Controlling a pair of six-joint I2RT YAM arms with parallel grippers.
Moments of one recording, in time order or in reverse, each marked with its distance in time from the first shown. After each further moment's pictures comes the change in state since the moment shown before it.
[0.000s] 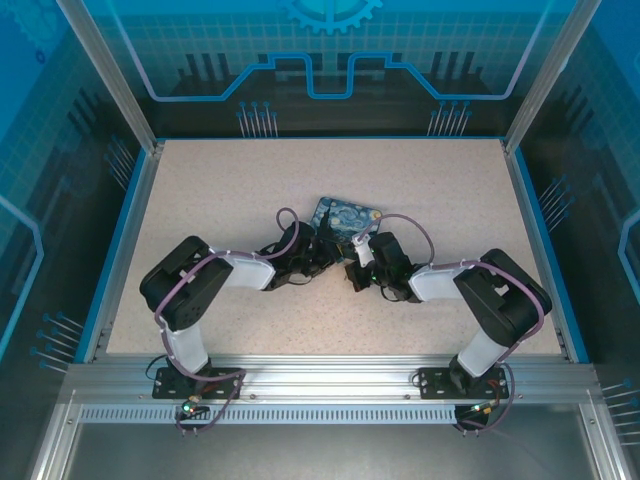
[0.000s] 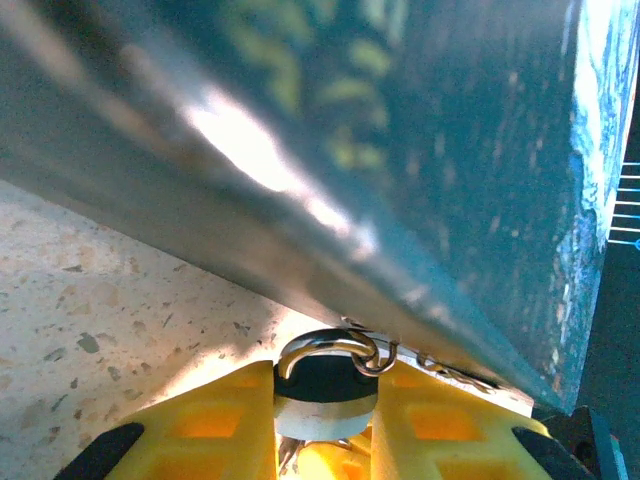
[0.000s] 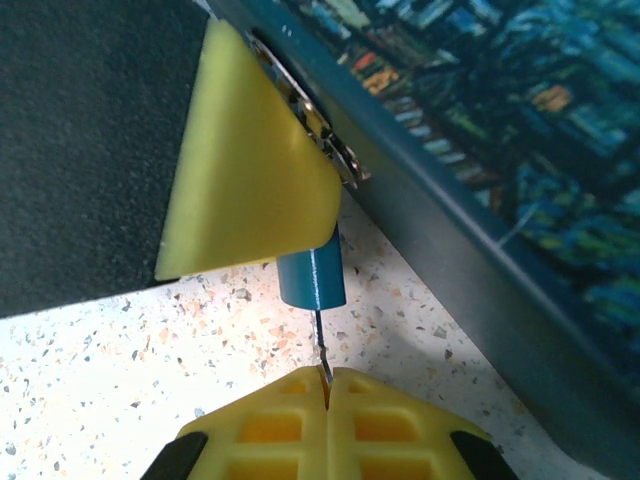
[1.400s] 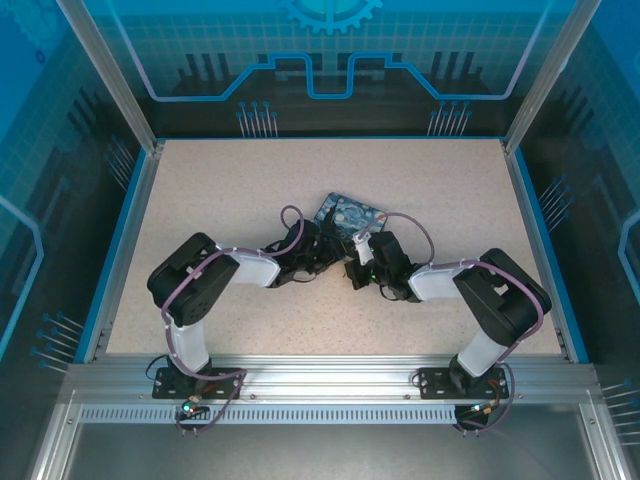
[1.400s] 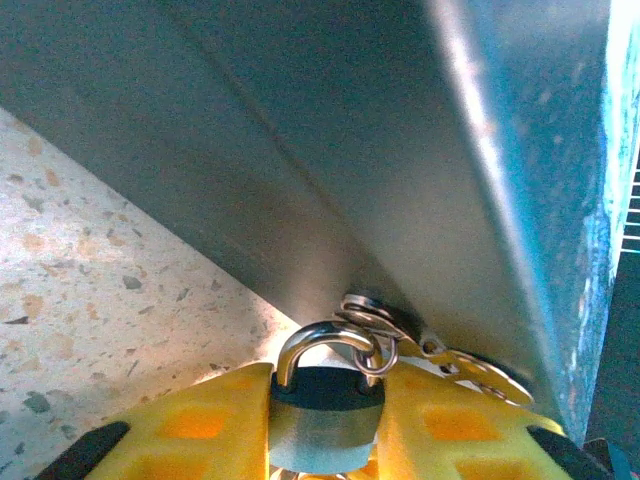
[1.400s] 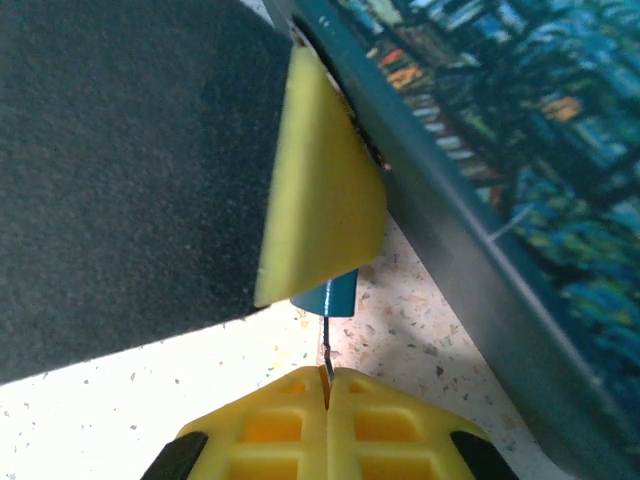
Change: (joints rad) left arm -0.010 0.048 0.052 -0.003 -0.017 0.002; right arm 0.000 0.003 0.005 0.018 0.014 0.026
